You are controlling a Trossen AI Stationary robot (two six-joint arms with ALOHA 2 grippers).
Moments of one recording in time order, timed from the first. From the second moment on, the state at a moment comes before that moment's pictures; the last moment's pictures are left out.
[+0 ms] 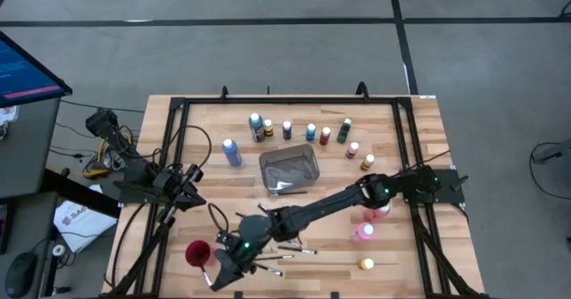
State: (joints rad) left arm -0.78 0.33 0.01 0.68 -0.44 0.00; right arm 0.35 2.56 2.33 0.14 -0.51 1.70
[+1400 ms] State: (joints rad) left arm -0.78 0.33 0.01 0.68 -0.44 0.00; right arm 0.33 2.61 2.33 0.13 -0.55 1.65
